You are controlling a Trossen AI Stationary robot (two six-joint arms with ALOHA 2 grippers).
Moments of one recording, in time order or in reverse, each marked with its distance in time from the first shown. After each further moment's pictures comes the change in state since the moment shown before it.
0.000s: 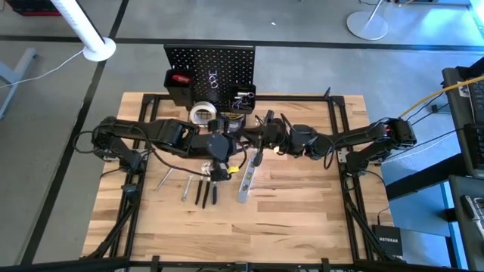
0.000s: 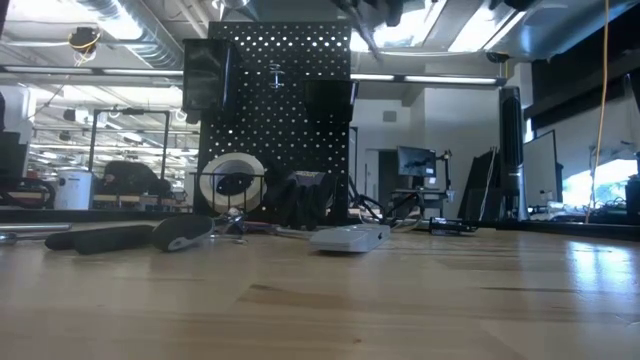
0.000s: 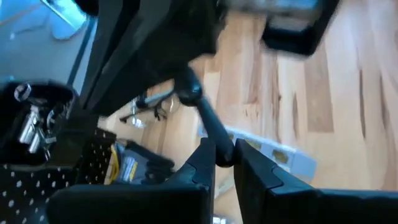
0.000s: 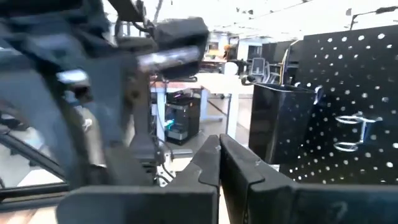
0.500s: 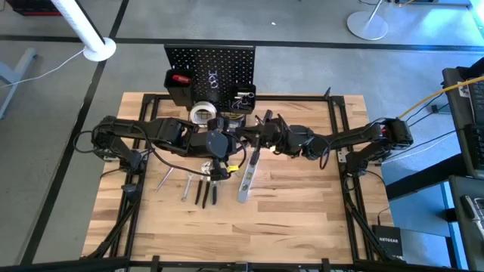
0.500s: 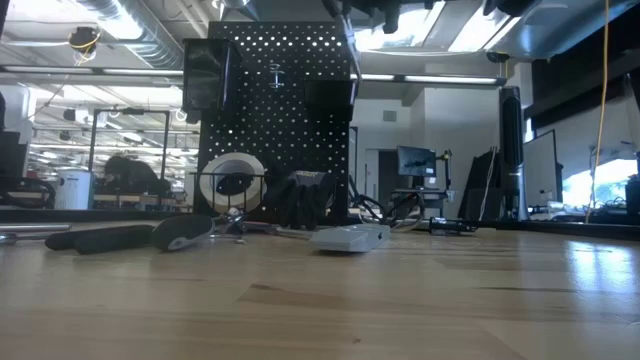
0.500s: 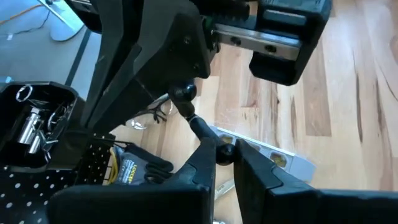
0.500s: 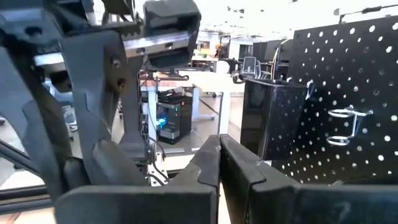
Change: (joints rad) left arm 0.017 -0.002 0.001 -0.002 0.006 -0.002; right arm -0.002 0.035 0.005 0.033 0.030 -0.003
